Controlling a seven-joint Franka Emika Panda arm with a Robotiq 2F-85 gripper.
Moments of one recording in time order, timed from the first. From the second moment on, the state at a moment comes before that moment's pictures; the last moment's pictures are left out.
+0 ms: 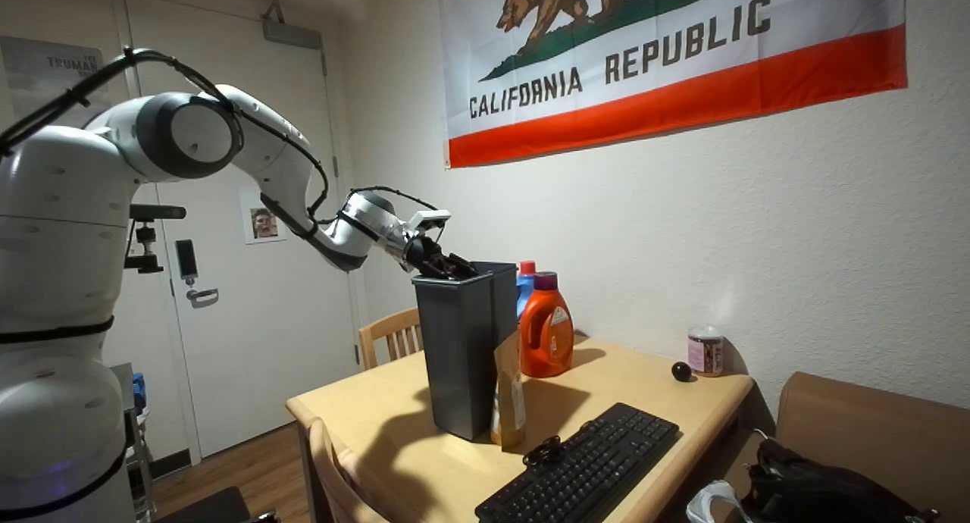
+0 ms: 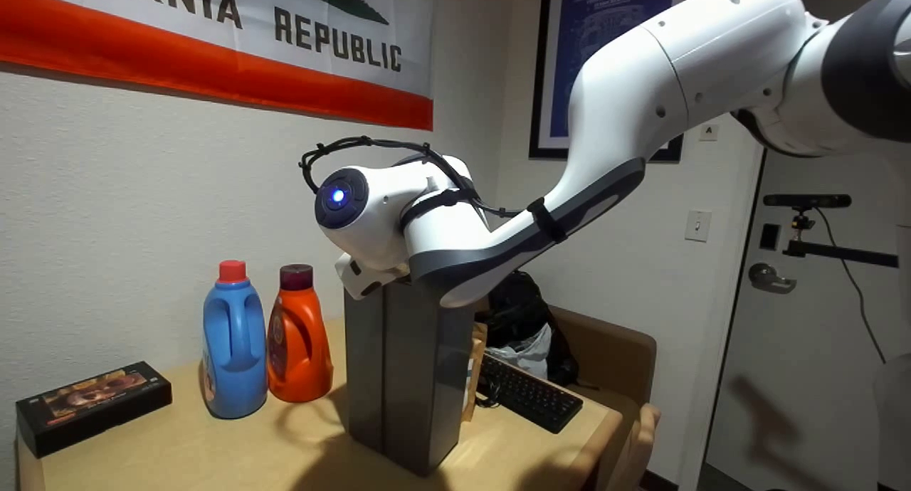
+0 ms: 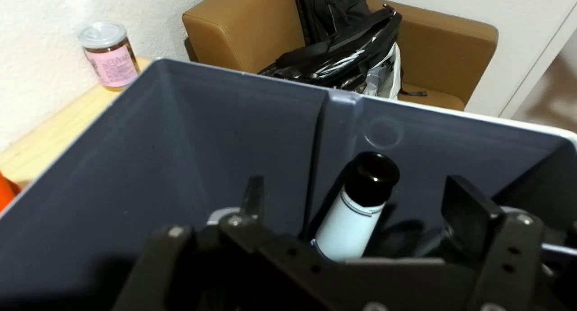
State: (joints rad) arm 0.18 0.22 0.17 -1.89 -1.19 1.89 -1.15
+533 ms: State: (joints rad) arm 0.19 0.10 0.18 -1.91 -1.19 1.88 -1.15
